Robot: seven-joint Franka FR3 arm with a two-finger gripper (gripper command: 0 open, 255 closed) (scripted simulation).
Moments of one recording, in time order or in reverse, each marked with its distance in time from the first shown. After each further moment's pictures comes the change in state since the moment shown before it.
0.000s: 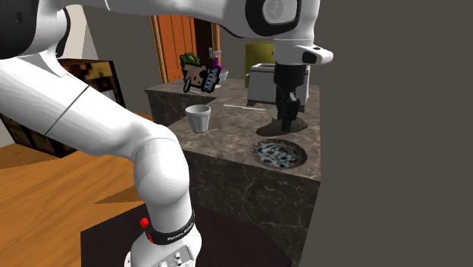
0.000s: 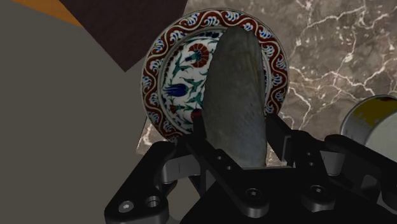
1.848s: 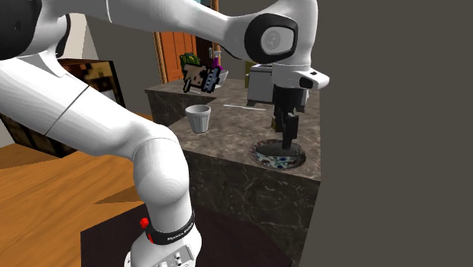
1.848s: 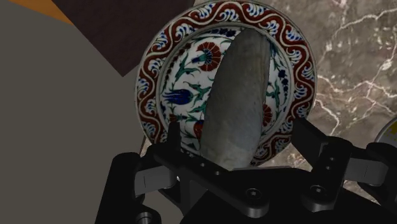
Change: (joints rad) arm -0.008 -0.002 -0.015 -0.129 -0.011 0.128 -0.013
